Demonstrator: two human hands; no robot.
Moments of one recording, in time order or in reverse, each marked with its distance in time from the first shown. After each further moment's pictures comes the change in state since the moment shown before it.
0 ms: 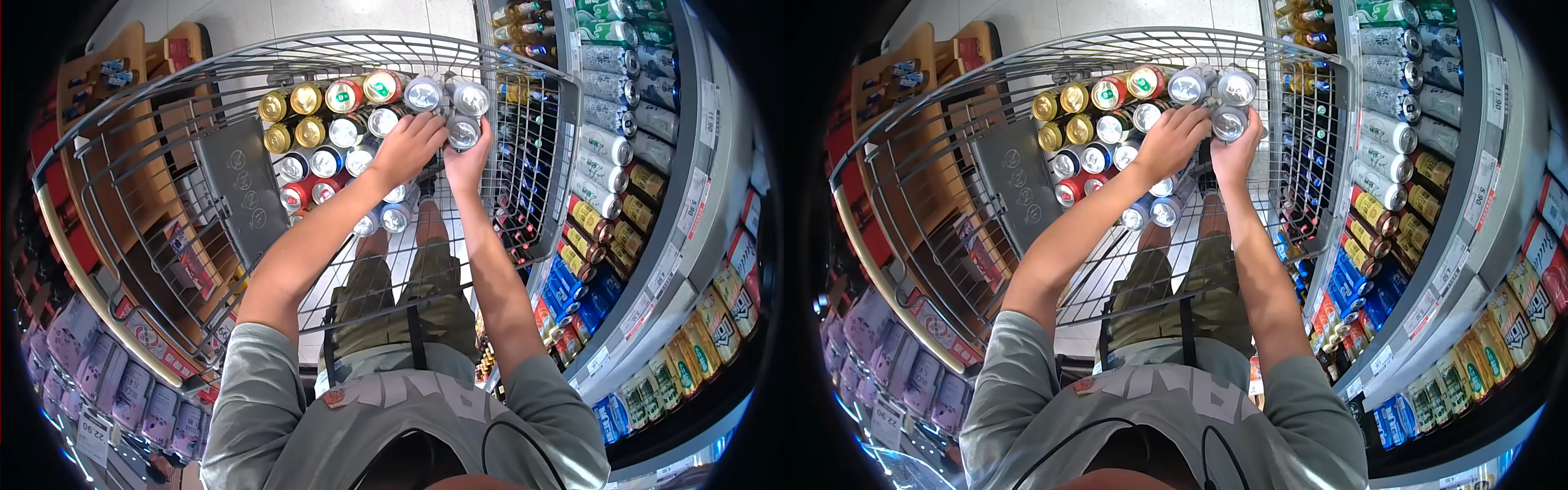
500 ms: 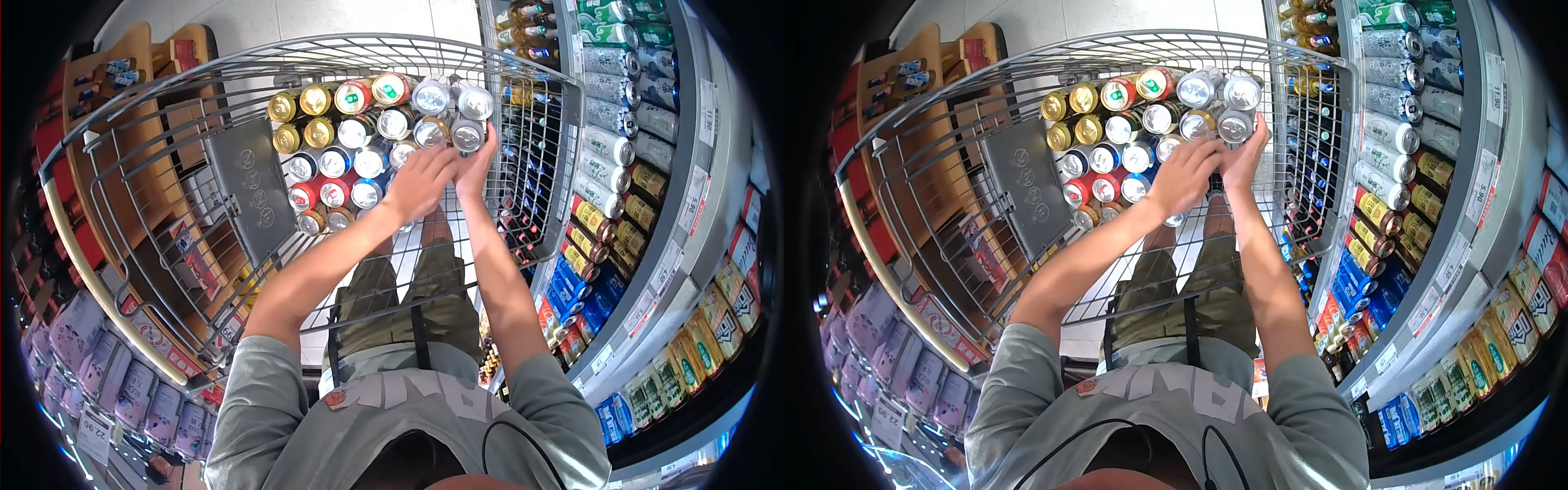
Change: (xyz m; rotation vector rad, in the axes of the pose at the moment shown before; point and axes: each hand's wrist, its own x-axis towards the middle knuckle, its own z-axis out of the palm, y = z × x) left_hand -0.033 0.047 -0.014 -0.196 0.064 -0.091; right_hand -0.010 0.003 -0.001 0.123 0.007 0.069
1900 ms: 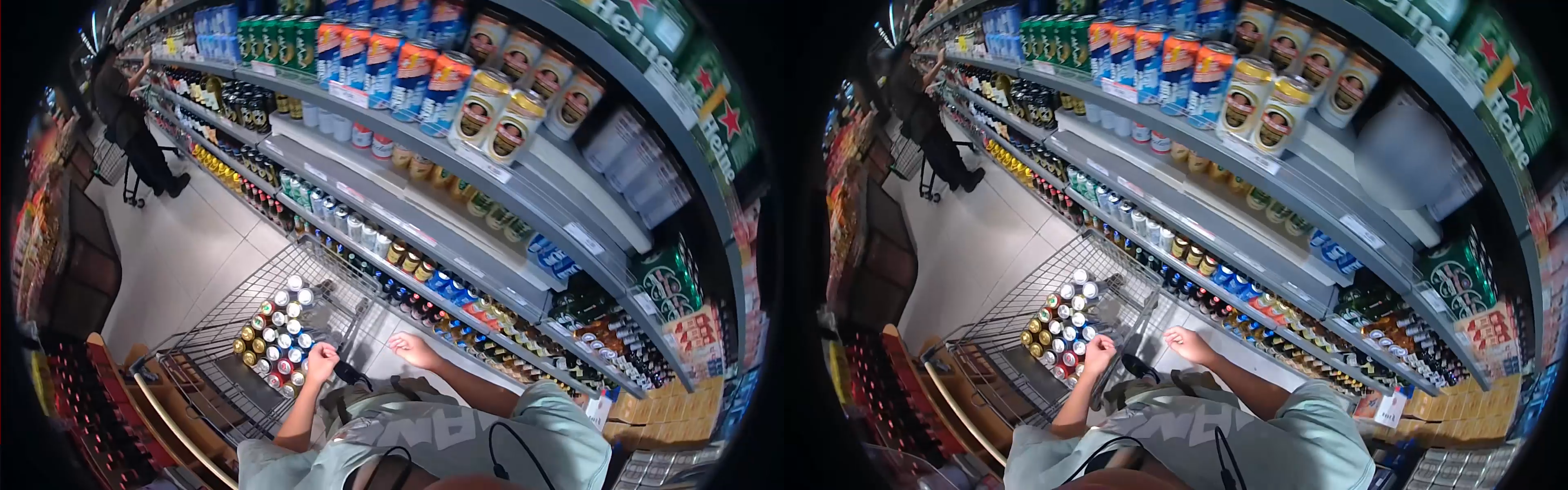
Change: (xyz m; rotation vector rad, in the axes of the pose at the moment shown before) left_hand -0.105 0.151 -0.102 -0.970 -0.340 -0.444; right_hand -0.303 -0.117 -0.310 0.407 -0.140 0.087
